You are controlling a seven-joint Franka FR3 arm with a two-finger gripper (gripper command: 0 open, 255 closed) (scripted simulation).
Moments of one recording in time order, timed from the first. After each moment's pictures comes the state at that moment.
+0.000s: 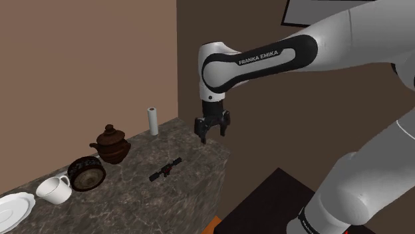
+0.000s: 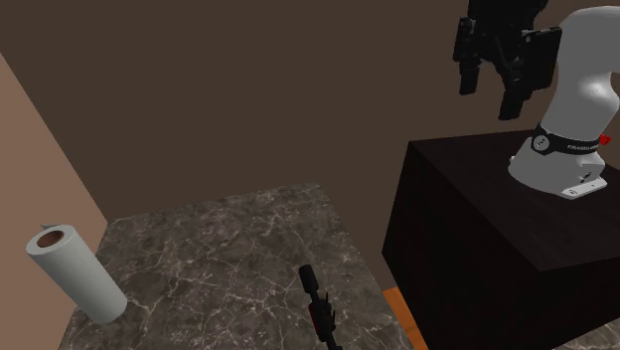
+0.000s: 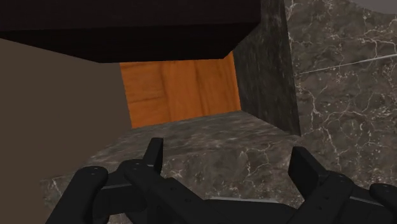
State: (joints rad) arm -0.01 -0.22 0.30 -2.24 0.14 1.83 0.33
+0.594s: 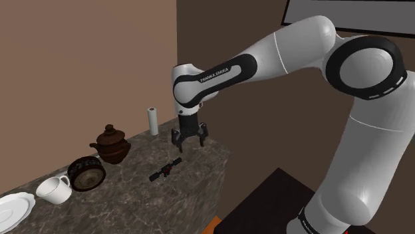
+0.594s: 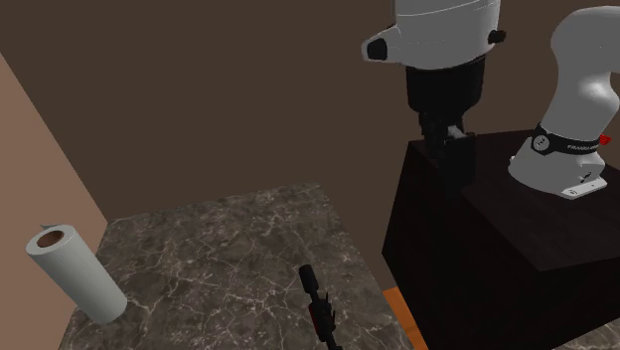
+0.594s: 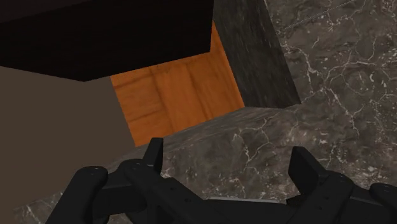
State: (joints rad) arm 0.01 0.18 0.34 -2.00 0.07 1.91 0.62
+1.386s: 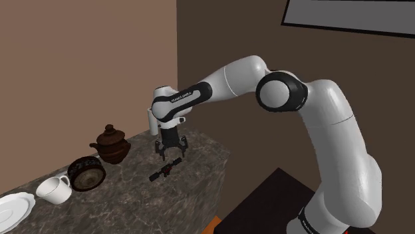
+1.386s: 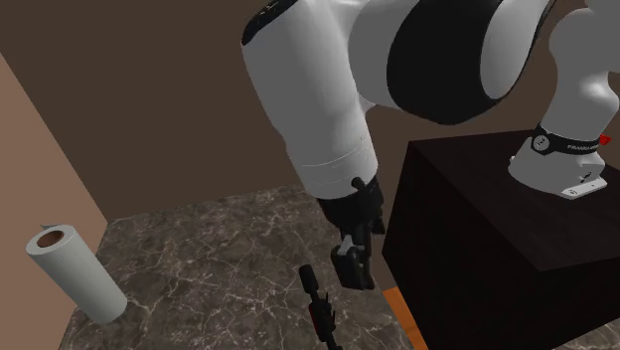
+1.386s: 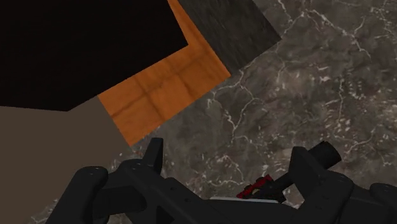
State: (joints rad) arm 0.10 0.69 0.27 -1.52 0.01 1.87 0.90
